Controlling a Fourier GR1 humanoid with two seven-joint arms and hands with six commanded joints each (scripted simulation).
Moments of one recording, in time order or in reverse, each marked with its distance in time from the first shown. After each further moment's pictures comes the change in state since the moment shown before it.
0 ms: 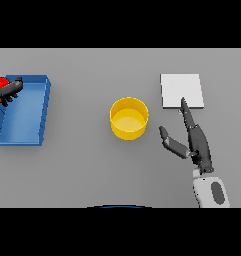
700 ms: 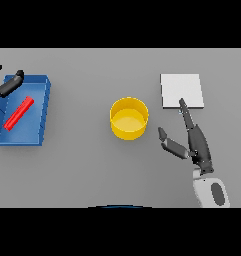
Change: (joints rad) left arm -0.021 -0.009 -0.033 0.046 -0.073 -0.009 -0.066; right arm 0.005 -0.022 0.025 -0.025 0.061 -0.009 0.040
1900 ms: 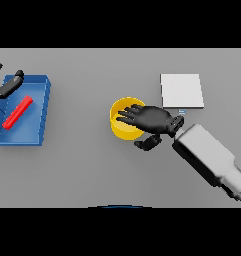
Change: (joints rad) left arm 0.030 -0.007 0.029 -0.027 0.046 0.008 -0.056; right arm -0.653 -0.313 0.513 0.359 0.592 0.457 -0.091
